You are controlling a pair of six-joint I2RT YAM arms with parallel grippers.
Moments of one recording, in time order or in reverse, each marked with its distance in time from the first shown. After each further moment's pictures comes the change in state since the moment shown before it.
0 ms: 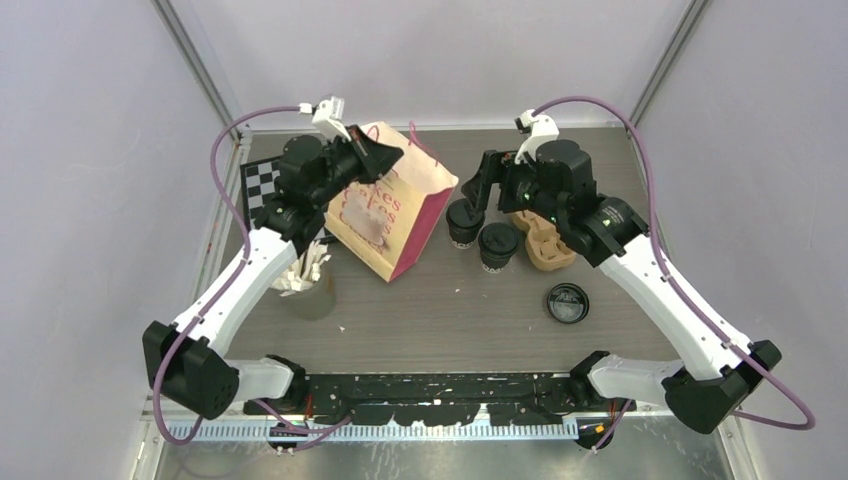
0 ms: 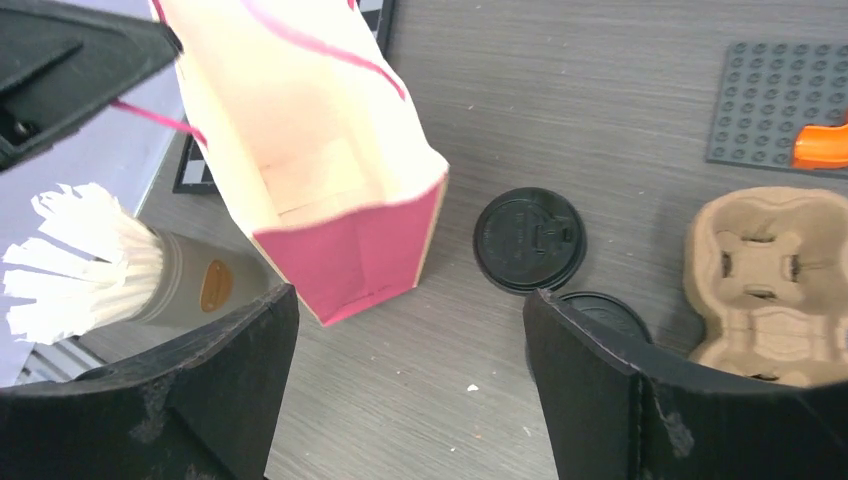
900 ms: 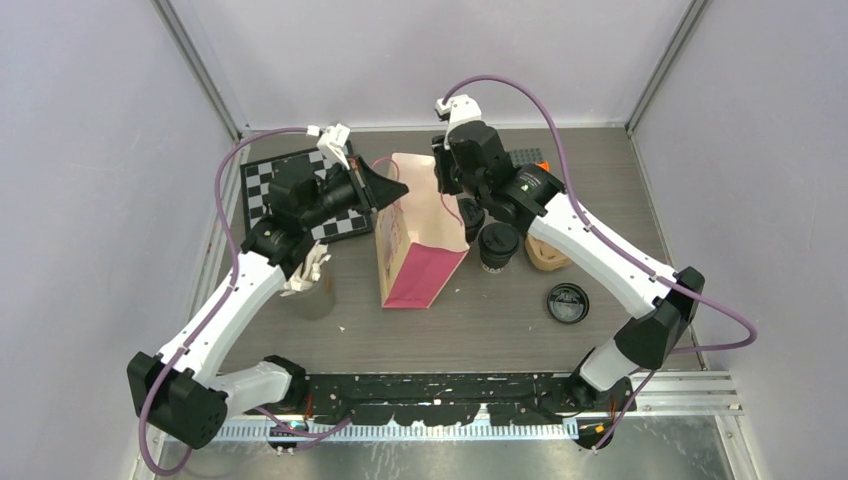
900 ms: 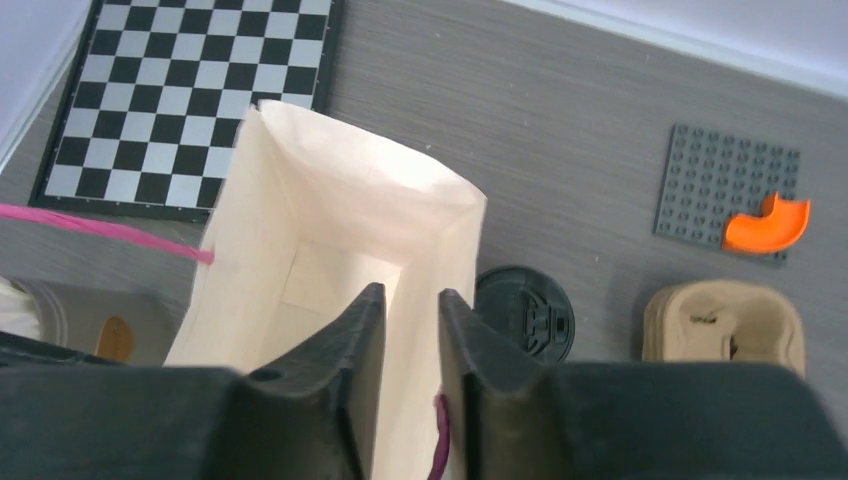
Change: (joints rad) left arm 0.000 -0.160 -0.146 -0.068 0.273 -0.041; right arm 0.208 0.391 0.332 -0.029 0.306 -0.147
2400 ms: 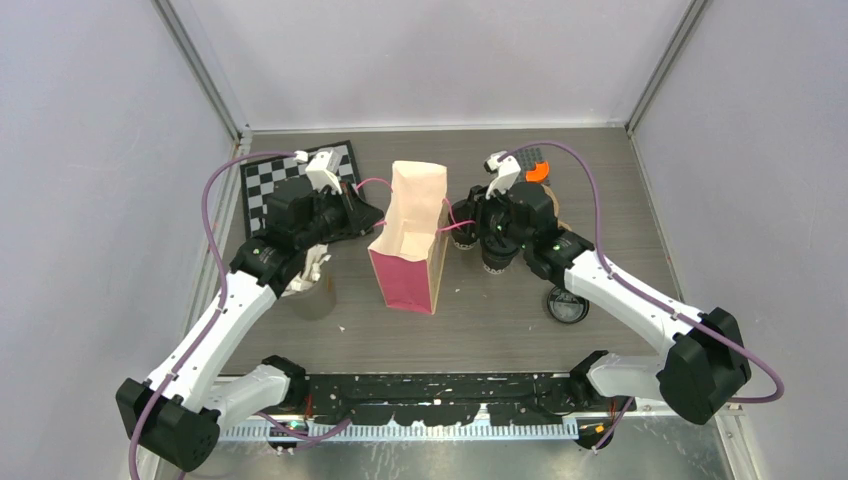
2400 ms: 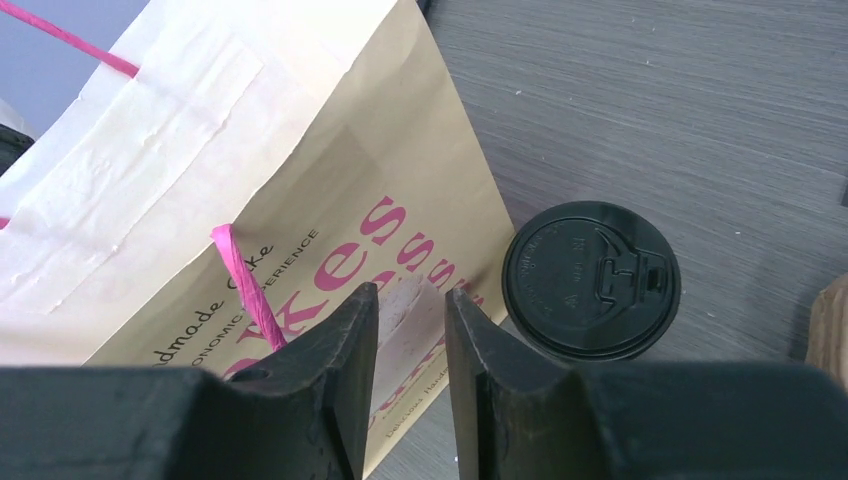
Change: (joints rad) left arm 0.000 -0.119 -0.079 -0.283 -0.238 0.169; right arm -0.186 -0.331 -0.803 0.630 -0.424 0.087
